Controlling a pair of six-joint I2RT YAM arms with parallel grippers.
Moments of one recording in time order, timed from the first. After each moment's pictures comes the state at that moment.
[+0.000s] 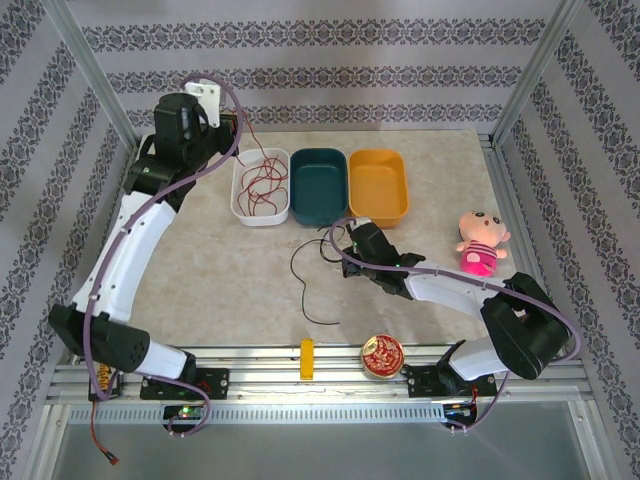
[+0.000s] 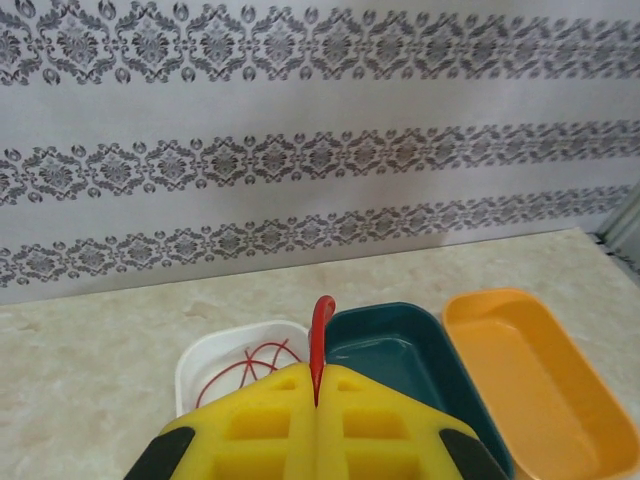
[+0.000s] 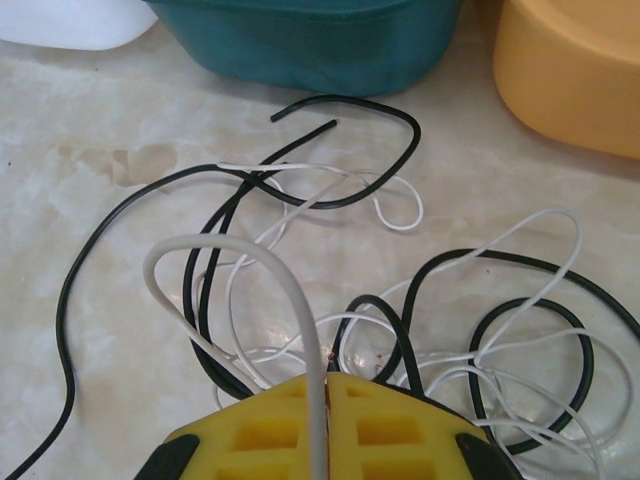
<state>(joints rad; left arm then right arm) -0.23 1.46 1.66 -0.52 0.01 -0.11 0.69 1.42 0.69 -0.07 0.12 0.42</state>
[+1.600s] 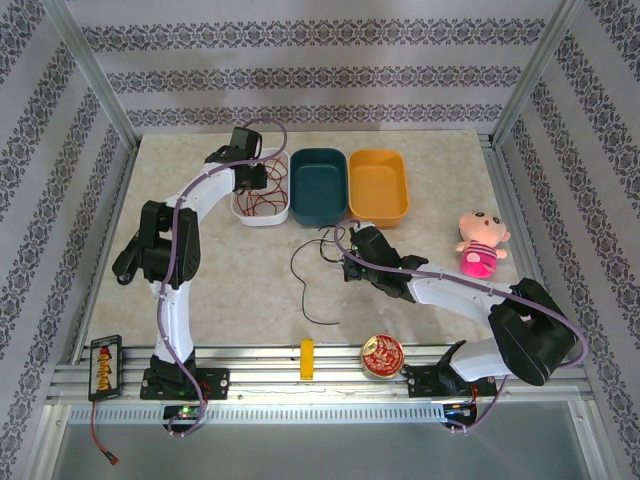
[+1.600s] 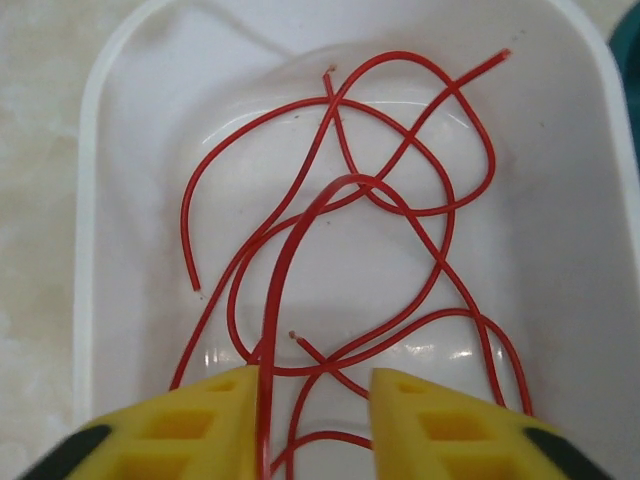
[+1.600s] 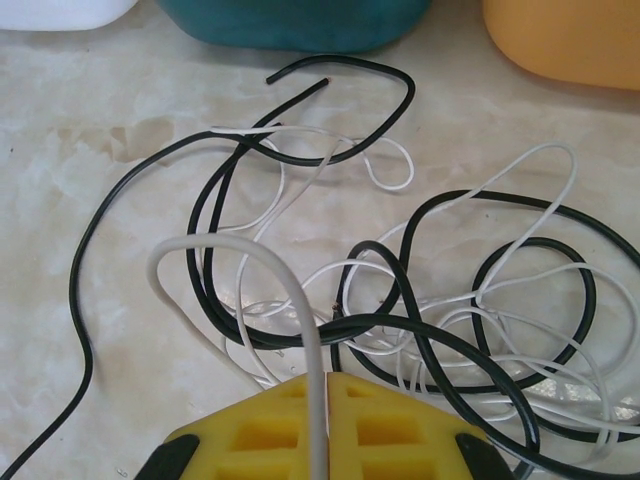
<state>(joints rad) -0.20 2.11 1.73 -0.57 -0.09 -0.21 0.71 1.38 0.69 -0.15 0.12 0.51</state>
